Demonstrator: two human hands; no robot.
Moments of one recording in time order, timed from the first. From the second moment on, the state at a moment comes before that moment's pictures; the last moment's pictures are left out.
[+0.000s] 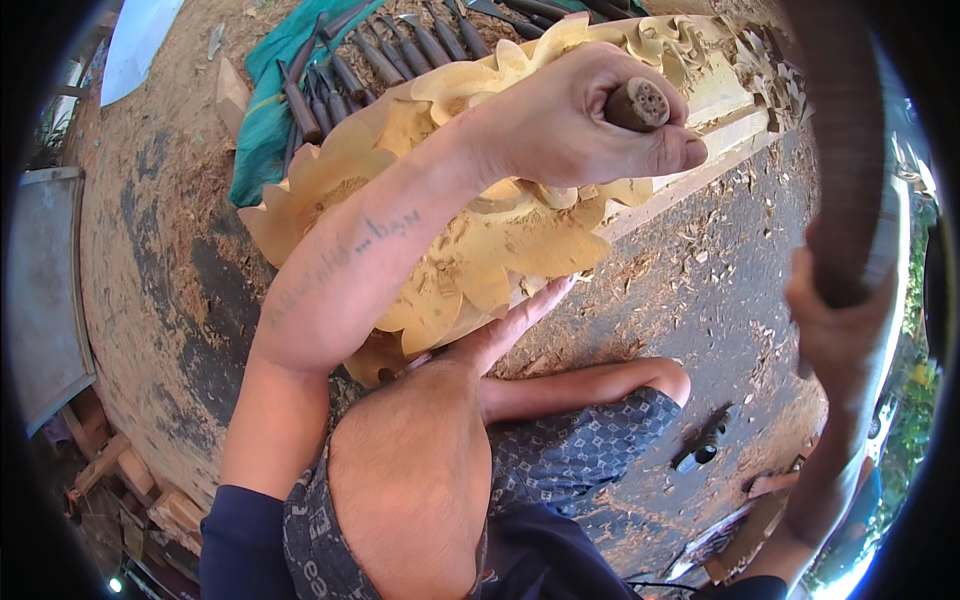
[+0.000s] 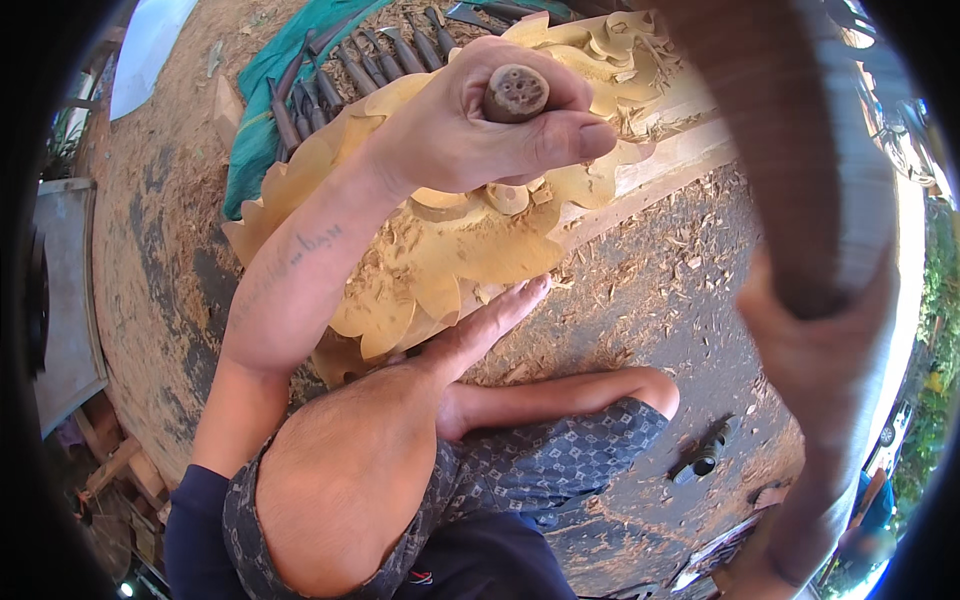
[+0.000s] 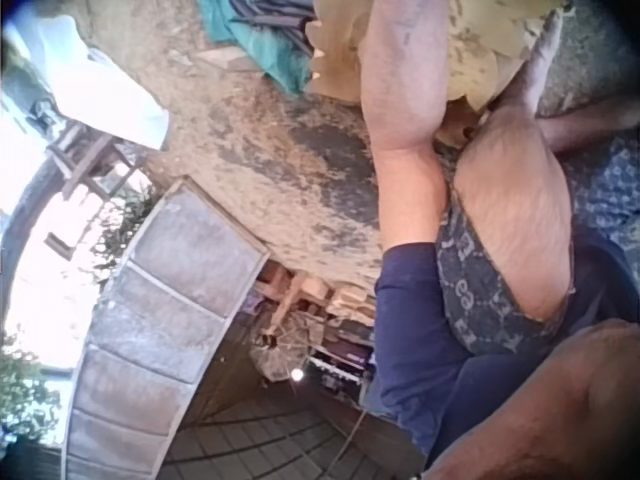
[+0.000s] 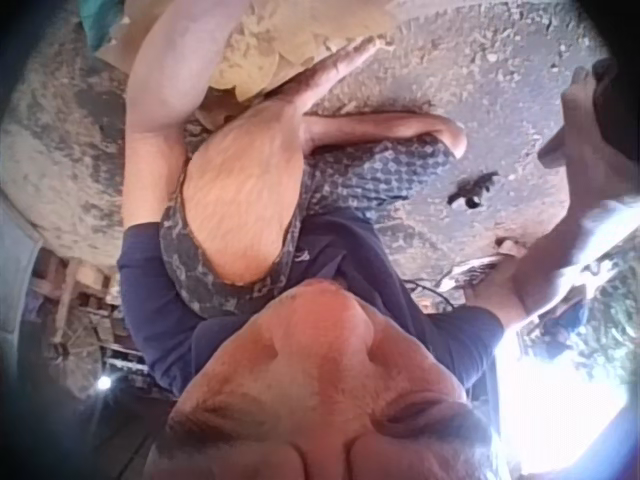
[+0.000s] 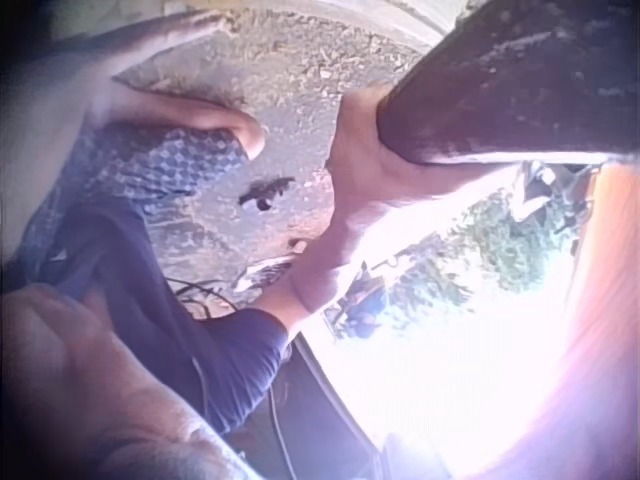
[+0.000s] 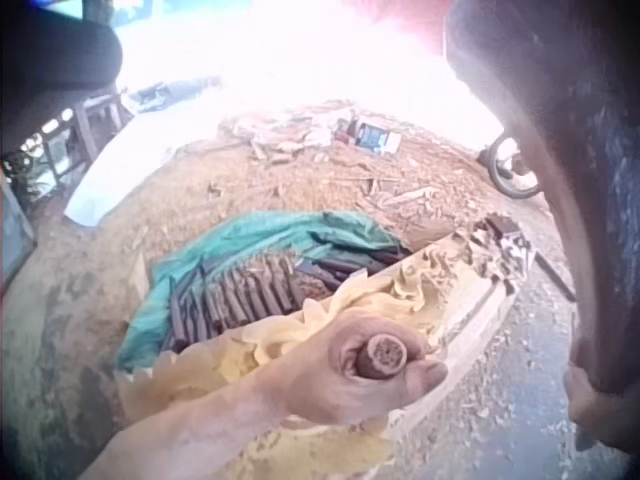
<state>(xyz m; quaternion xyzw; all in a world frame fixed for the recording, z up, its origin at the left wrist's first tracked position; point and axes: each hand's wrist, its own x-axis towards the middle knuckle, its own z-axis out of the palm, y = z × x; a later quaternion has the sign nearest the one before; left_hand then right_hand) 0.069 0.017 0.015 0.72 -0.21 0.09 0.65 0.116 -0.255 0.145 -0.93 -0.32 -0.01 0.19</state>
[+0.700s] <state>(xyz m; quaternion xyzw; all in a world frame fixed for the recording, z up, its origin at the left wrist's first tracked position) 0.053 0.005 0.047 0.54 -0.07 0.24 0.80 0.076 -0.319 0.118 -0.93 -0.21 0.03 0.29</state>
